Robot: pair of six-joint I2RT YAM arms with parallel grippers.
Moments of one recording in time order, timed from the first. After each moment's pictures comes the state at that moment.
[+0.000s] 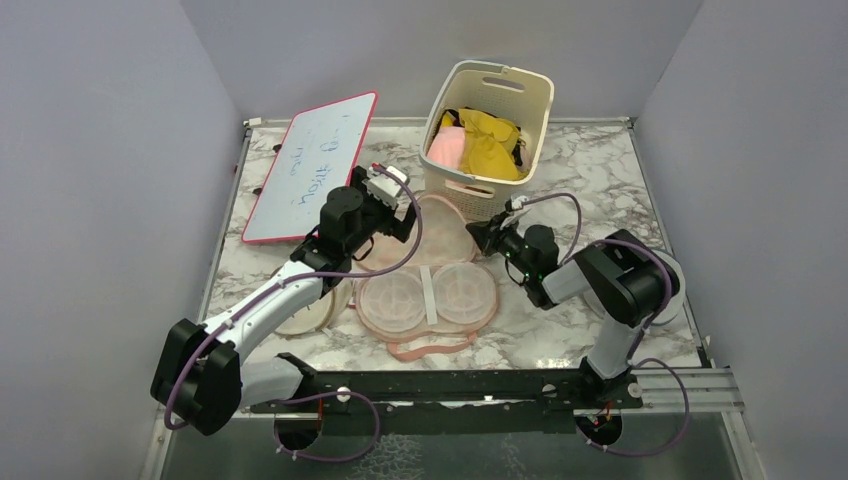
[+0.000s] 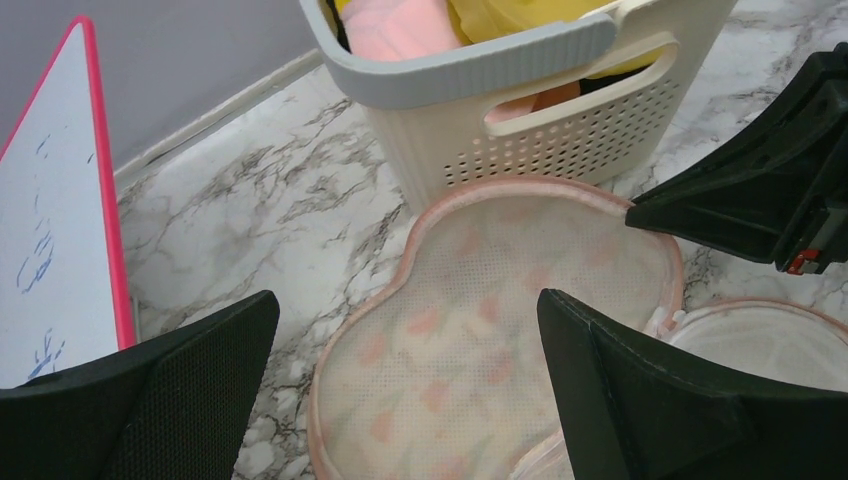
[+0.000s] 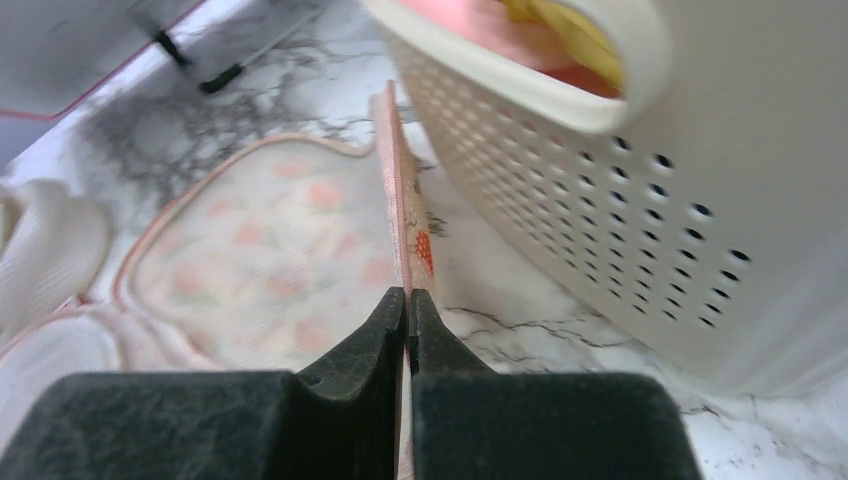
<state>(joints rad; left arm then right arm) -0.54 1.20 0.76 0.22 0.03 0.15 0.49 1.82 0.48 1.27 -0.16 0.30</state>
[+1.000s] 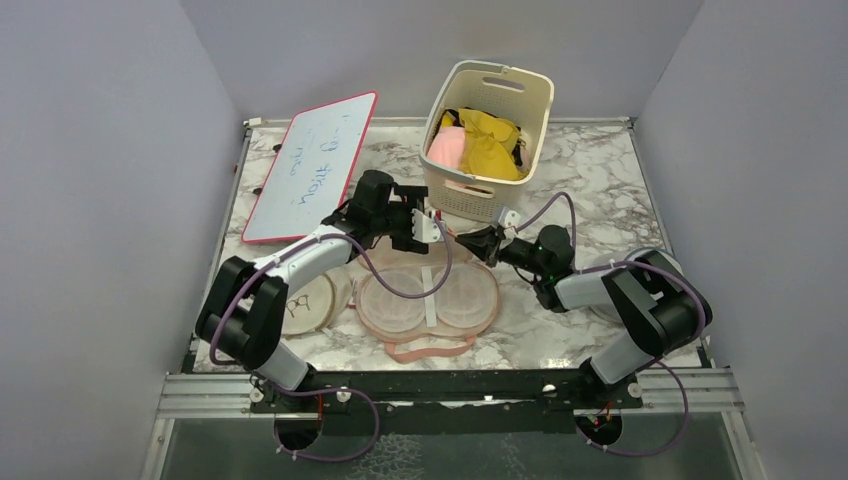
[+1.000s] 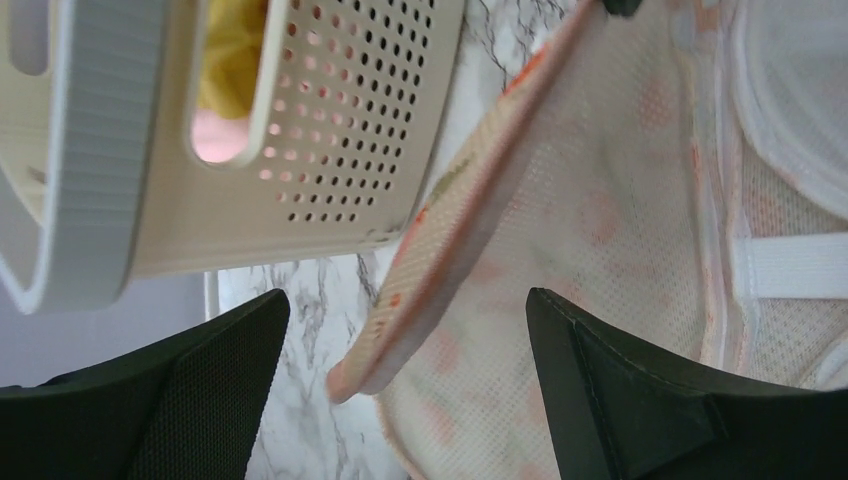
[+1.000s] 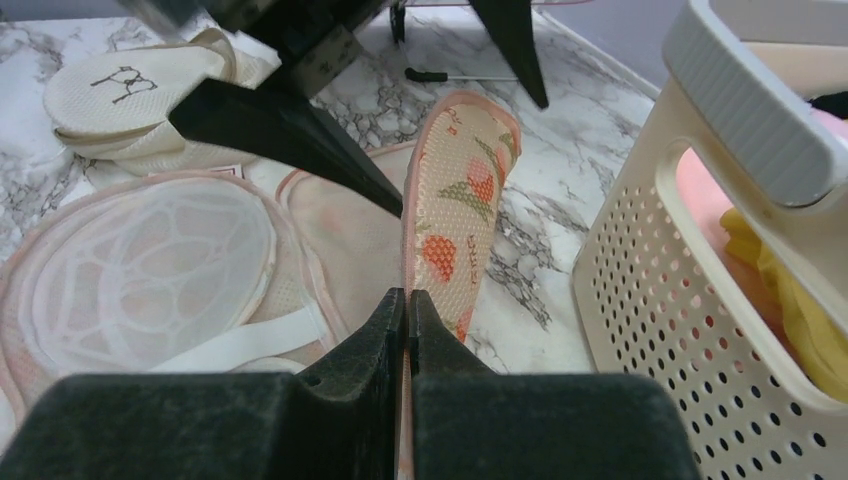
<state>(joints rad) -0.51 1.51 0.94 0.01 0.48 1.11 0.48 1.60 0.42 1.22 -0.68 -0.13</state>
